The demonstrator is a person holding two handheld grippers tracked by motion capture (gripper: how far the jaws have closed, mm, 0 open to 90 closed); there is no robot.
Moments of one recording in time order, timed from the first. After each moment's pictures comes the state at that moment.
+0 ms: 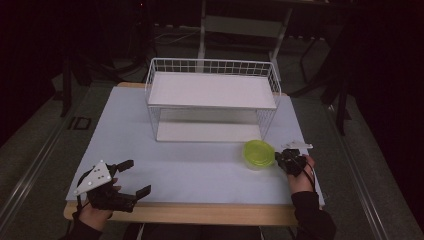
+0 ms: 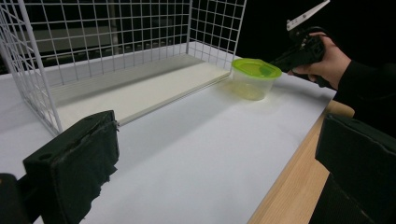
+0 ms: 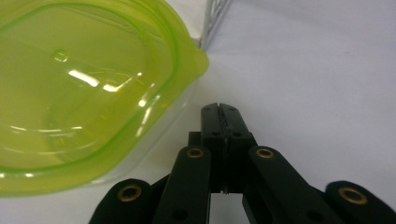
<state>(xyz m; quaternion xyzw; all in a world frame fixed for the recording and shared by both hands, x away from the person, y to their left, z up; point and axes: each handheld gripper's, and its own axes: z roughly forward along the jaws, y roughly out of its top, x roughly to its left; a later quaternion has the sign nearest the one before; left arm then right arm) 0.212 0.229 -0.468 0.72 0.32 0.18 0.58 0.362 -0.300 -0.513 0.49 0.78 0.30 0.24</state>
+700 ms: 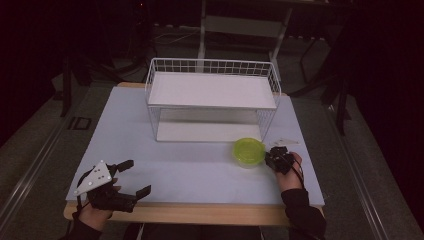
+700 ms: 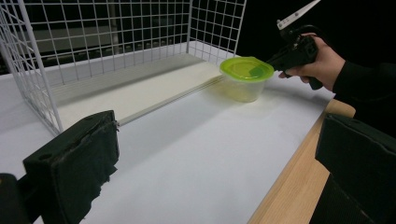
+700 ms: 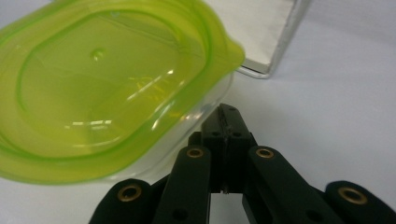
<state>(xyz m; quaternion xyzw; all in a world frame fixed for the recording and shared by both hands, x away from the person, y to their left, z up) 0.212 0.229 -0.468 0.73 0.32 0.18 0.58 0.368 -0.267 -0.515 0.46 0.80 0.33 0.20</state>
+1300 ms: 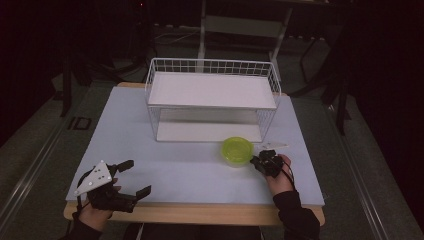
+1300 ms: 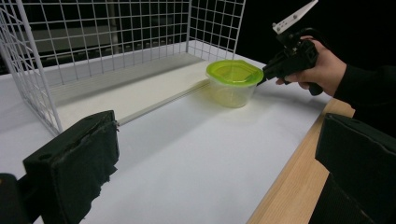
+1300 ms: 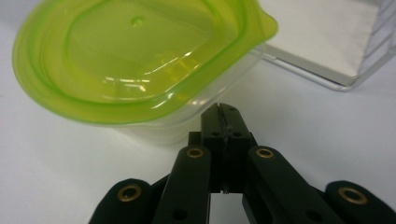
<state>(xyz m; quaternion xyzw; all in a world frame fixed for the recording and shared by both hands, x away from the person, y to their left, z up) 0.212 0.228 -0.468 0.73 0.32 0.18 0.58 0.357 -0.234 -0.518 0.43 0.82 0.34 0.17</state>
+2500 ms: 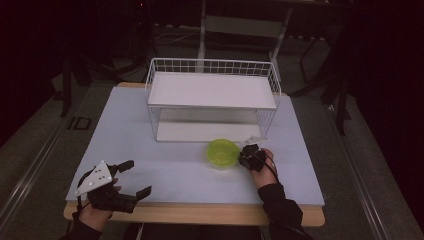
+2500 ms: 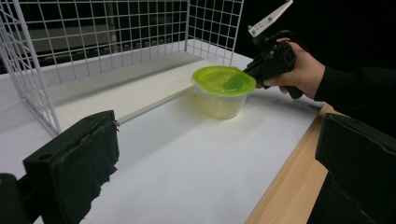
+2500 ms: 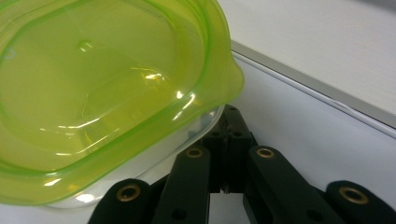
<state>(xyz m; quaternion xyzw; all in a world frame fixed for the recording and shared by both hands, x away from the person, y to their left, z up) 0.212 0.228 -0.469 0.73 0.32 0.18 0.58 0.378 -0.185 -0.527 0.40 0.84 0.35 0.15</state>
